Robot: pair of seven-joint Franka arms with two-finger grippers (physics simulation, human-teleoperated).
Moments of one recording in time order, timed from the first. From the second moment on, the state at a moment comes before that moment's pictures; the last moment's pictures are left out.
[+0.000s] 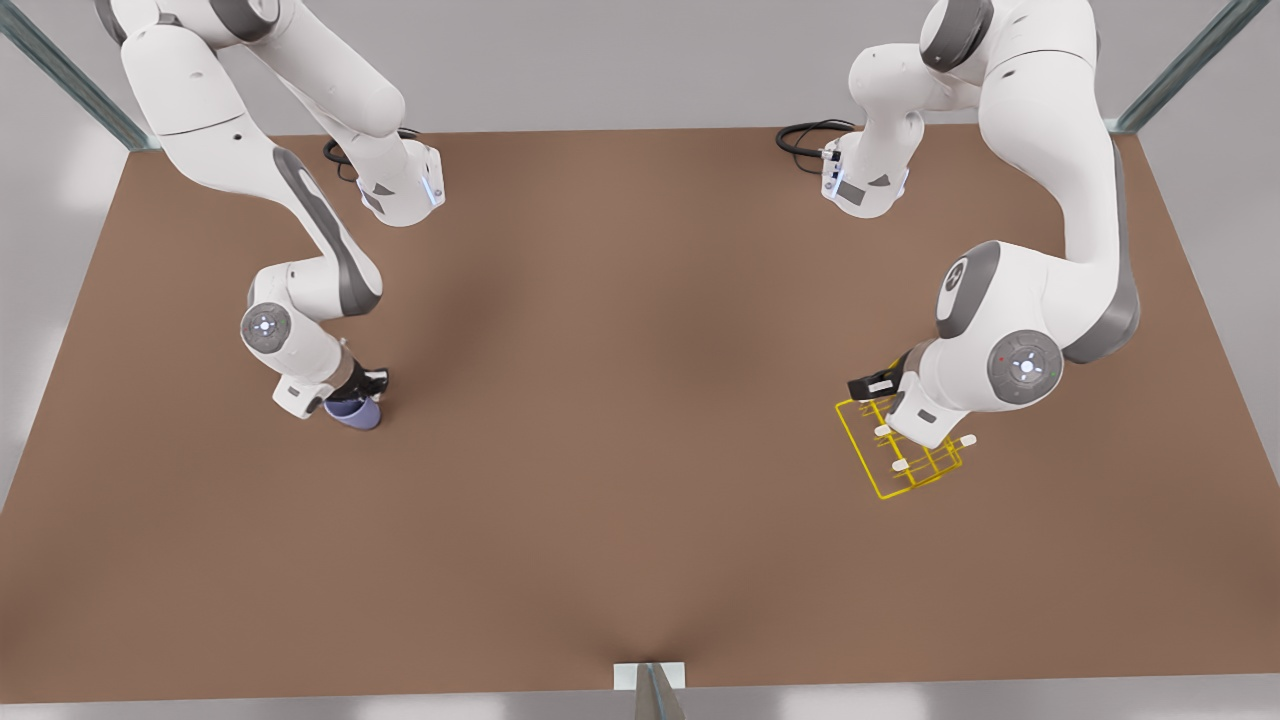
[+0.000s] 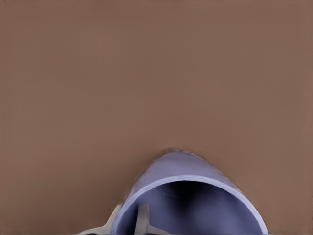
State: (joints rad) left arm -0.04 0.44 -0.27 -1.29 0.03 1.41 -0.54; right arm -0.62 0.28 0.63 -2.36 -0.23 2.54 -0.02
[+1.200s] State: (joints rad) left arm -0.06 0.45 -0.27 -1.30 0.05 1.41 -0.54; right arm -0.27 0.82 0.84 -1.61 0.33 2.26 0.08
